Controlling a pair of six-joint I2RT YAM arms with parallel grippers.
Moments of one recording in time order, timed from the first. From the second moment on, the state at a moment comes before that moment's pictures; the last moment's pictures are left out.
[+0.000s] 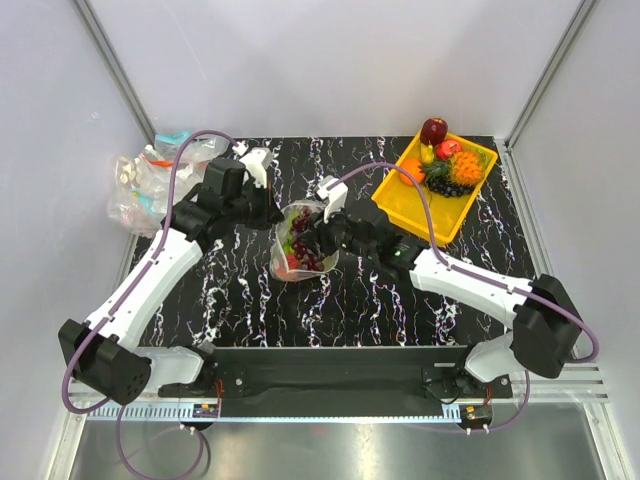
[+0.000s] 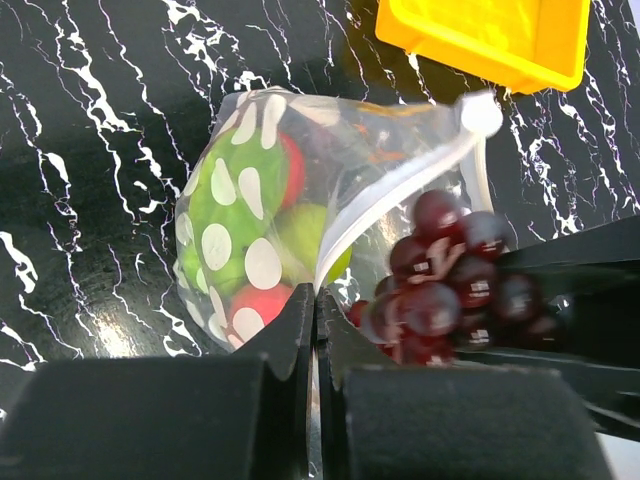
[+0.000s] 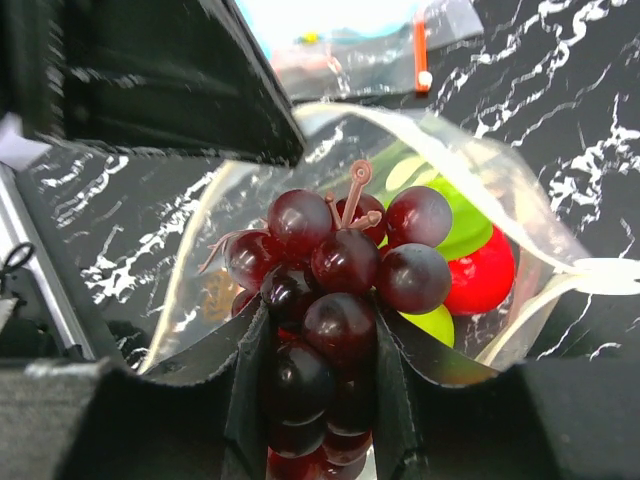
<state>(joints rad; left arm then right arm) -0.43 1.26 1.25 -0.63 0.21 -0.29 0.87 1.43 1.05 0.12 -0.08 0.18</state>
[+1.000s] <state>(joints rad) -0.43 1.26 1.25 -0.63 0.21 -0.29 0.89 1.33 1.24 -0.34 0.13 0.35</state>
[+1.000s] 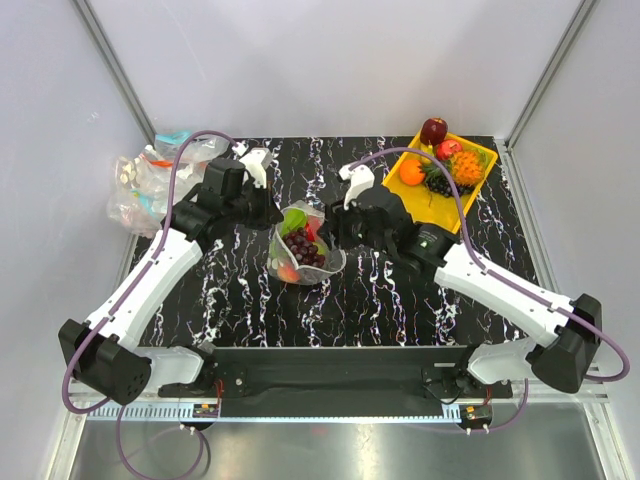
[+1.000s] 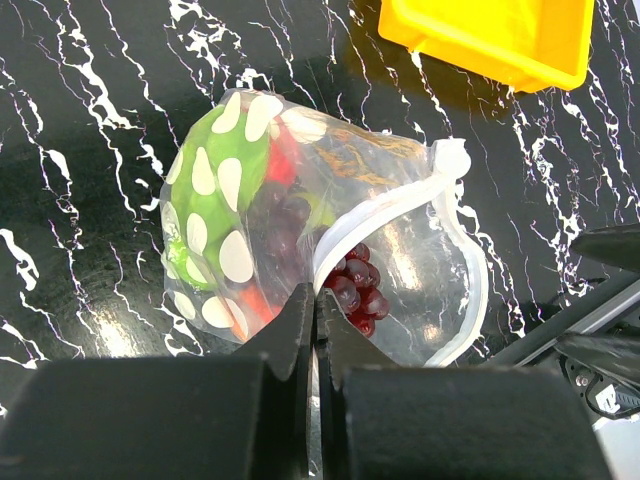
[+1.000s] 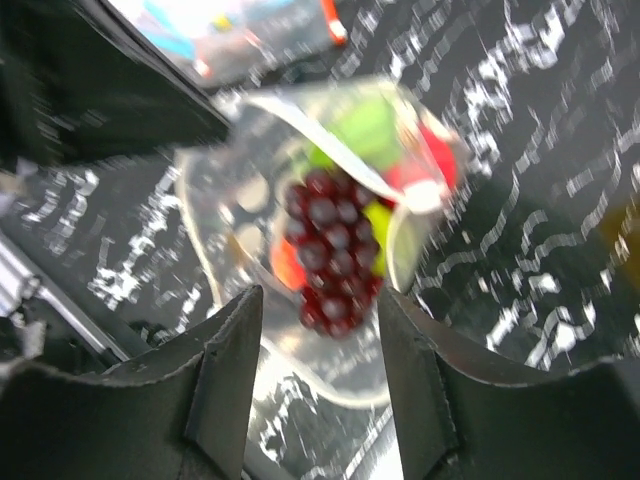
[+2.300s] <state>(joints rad) -0.60 1.28 1.33 -0.69 0.24 -0.33 0.89 1.44 1.32 -0.48 0.19 0.58</state>
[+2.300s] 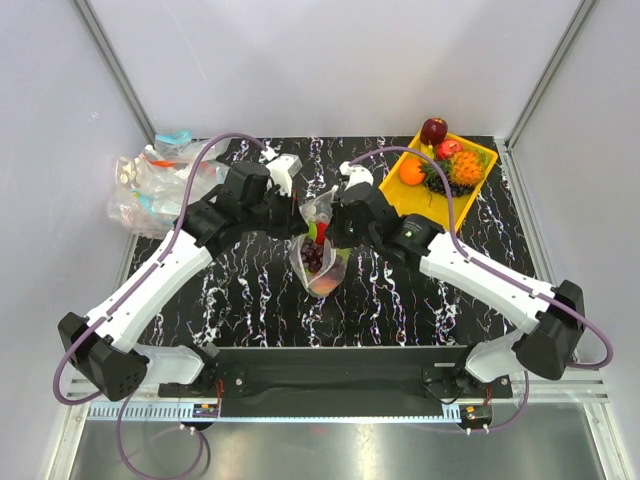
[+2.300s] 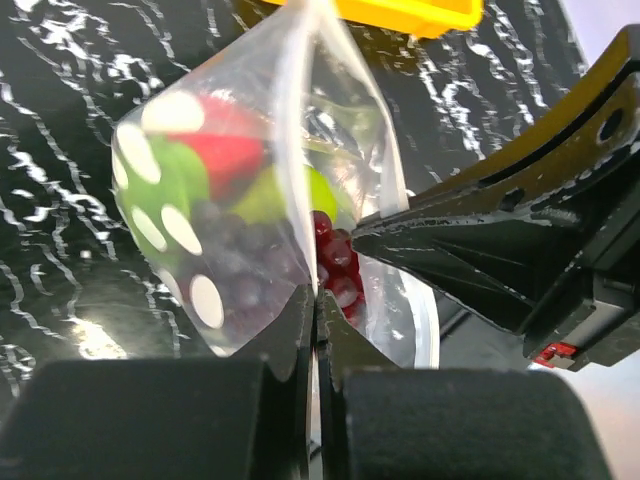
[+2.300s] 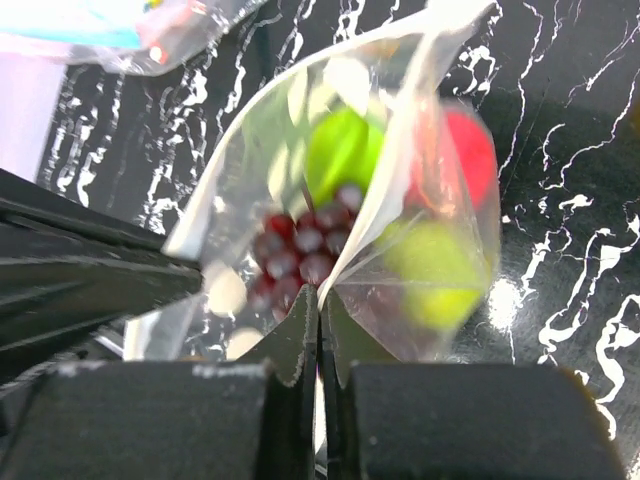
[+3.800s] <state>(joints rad) -0.68 1.22 1.12 -0.50 0.30 -0.40 0.89 1.37 1.23 -0.44 0.22 0.78</state>
